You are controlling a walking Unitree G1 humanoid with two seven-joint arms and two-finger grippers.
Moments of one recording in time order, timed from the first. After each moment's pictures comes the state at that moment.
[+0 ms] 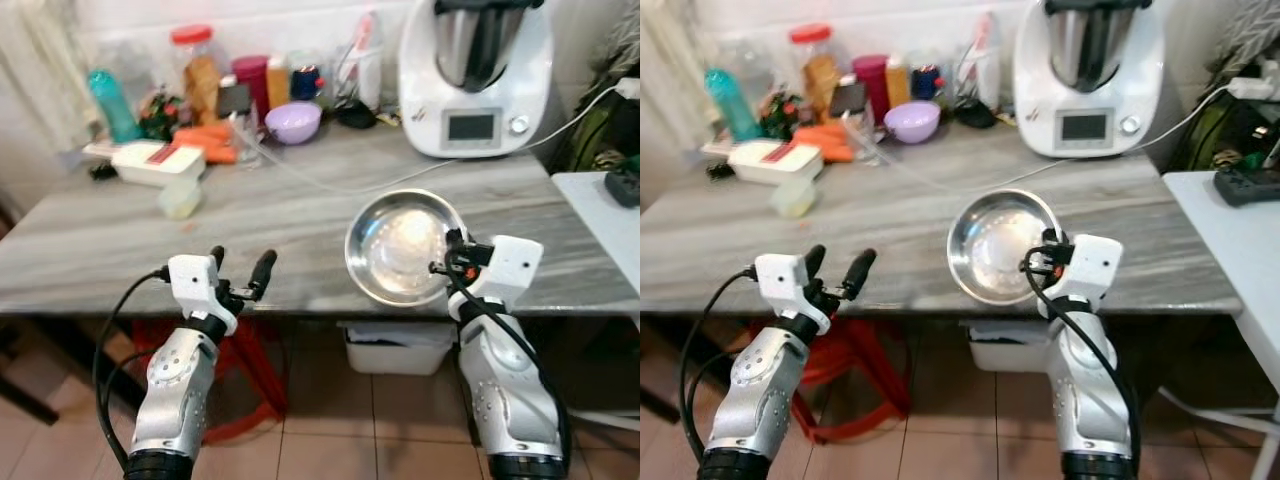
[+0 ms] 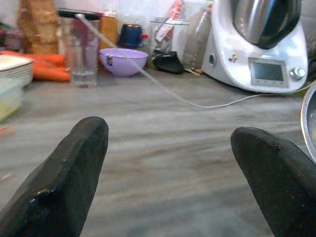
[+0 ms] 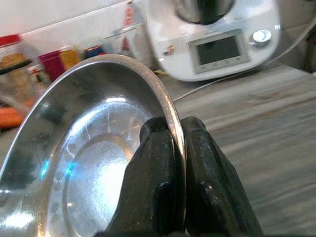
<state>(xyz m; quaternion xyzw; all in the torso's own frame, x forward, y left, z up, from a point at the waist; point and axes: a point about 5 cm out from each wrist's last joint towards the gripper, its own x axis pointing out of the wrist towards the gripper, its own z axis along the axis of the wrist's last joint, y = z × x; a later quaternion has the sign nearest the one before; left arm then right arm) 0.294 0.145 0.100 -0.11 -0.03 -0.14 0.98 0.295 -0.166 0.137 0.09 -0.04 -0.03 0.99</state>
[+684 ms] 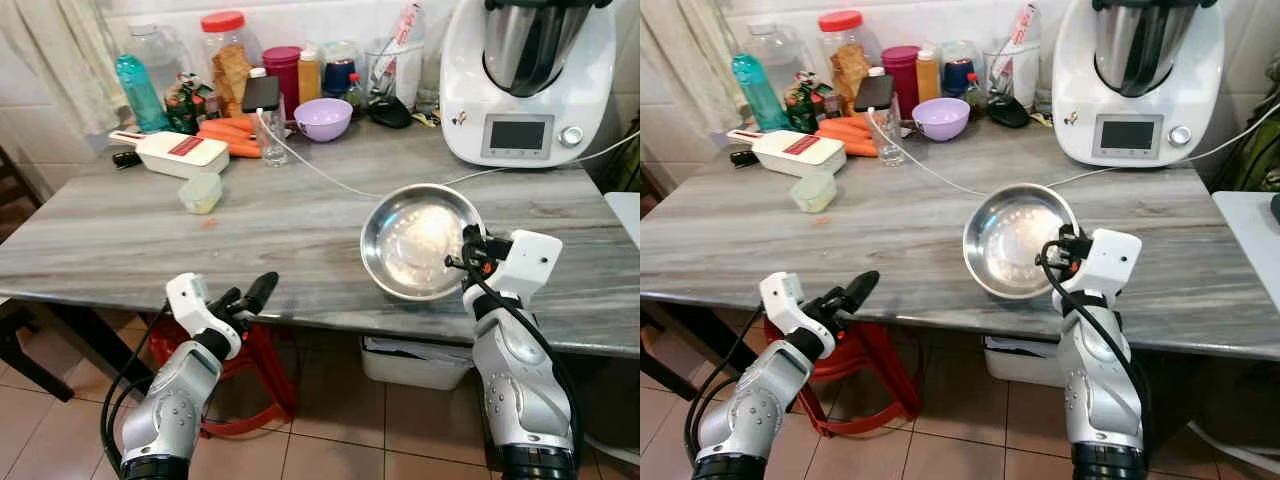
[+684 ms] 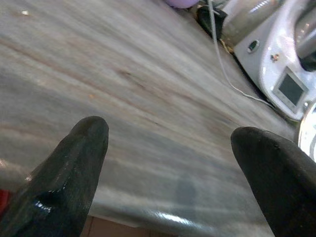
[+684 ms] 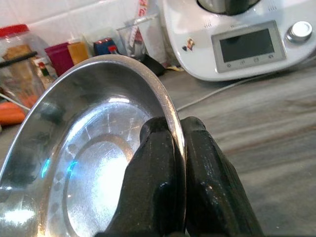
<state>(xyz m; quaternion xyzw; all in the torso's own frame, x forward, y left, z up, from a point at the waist) 0.284 0.147 0.075 -0.34 0.12 -0.13 0.92 0.300 -0.176 0.141 0.09 -0.05 -0.04 0.99</state>
